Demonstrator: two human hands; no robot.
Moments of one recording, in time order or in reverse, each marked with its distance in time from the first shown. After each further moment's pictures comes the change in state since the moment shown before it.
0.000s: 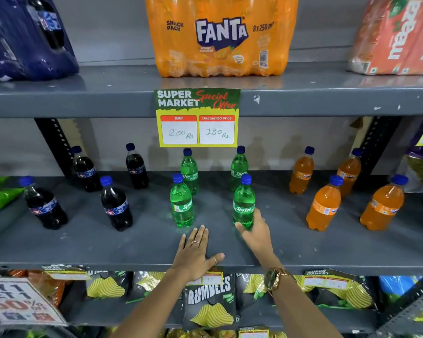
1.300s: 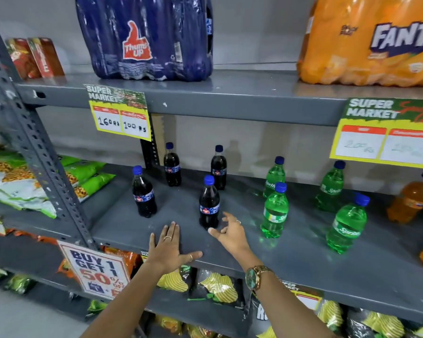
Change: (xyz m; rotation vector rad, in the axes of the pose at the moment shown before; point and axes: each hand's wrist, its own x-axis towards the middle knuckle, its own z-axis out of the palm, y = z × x) left_hand -0.082 -0.243 -0.047 -0.115 0.099 -0.381; right_hand -0.033 -0.142 0.227 0.017 -0.395 -0.102
